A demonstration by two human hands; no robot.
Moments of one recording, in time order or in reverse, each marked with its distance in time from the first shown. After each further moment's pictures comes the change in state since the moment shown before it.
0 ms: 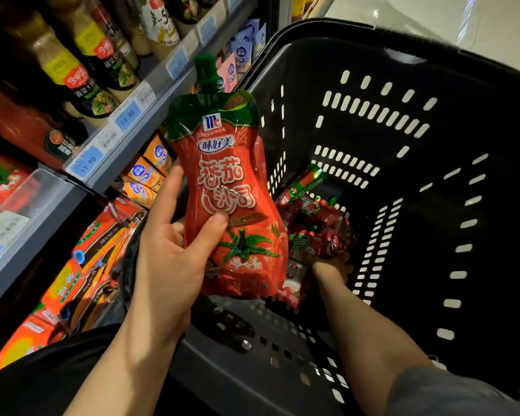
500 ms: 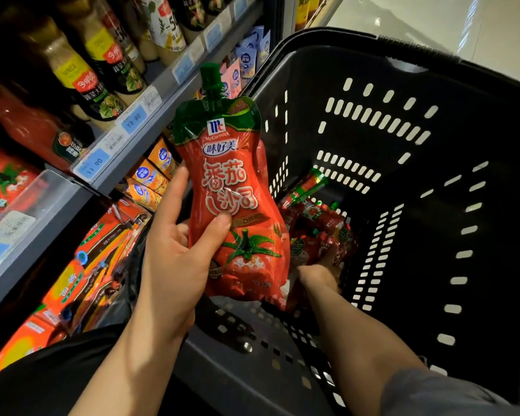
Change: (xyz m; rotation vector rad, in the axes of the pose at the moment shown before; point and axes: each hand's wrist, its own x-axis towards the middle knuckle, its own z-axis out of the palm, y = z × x) left_hand 0.002 0.001 0.001 -0.019 0.024 0.019; right_hand 0.039 0.014 0.031 -0.430 0.157 0.041
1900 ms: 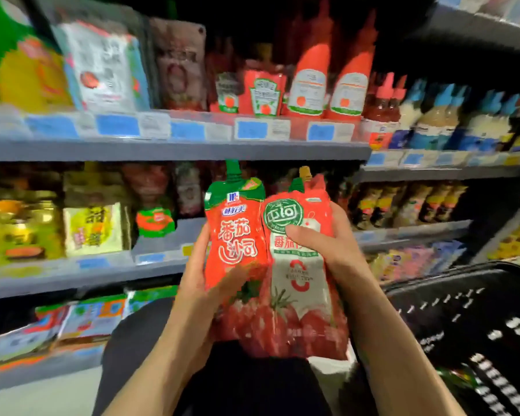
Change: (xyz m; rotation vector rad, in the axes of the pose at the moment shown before) left_hand -0.235 0.072 -0.200 -0.273 0.458 0.406; right_hand -0.438 -0.043 0.037 0.286 -0.976 -1.366
